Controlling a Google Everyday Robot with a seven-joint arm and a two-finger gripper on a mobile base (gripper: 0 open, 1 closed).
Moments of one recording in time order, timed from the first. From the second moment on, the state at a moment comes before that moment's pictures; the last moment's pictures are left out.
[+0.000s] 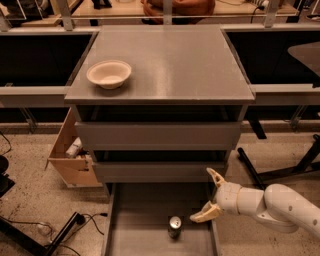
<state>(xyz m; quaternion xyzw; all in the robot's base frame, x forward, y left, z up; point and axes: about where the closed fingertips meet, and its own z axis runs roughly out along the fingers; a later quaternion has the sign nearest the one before) 0.510 -0.141 0.547 -0.48 0.70 0.22 0.47</state>
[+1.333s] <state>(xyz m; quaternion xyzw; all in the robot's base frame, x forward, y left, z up) 0.498 -0.147 0.466 -0.42 0.73 0.26 0.48</state>
